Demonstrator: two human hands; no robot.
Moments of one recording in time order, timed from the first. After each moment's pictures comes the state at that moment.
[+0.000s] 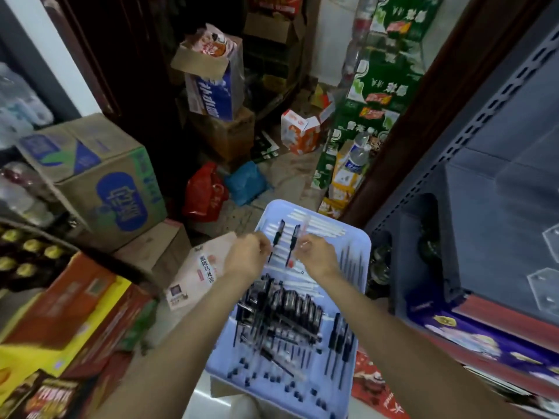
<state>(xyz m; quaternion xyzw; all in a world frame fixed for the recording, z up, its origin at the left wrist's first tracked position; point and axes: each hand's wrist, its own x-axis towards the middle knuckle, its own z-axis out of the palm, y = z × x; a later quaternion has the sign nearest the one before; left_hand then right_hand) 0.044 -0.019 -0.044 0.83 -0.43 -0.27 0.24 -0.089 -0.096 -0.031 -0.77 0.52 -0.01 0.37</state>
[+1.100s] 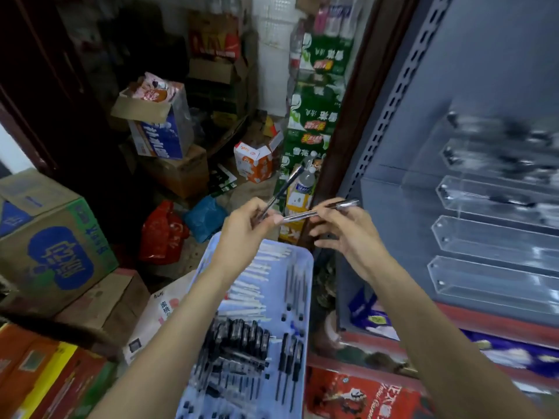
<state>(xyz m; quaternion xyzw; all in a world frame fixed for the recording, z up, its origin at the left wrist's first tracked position) -0.035 -0.067 0.086 0.62 -0.53 -0.27 0.51 -0.205 -0.130 0.117 -0.52 0.42 -0.37 0.65</state>
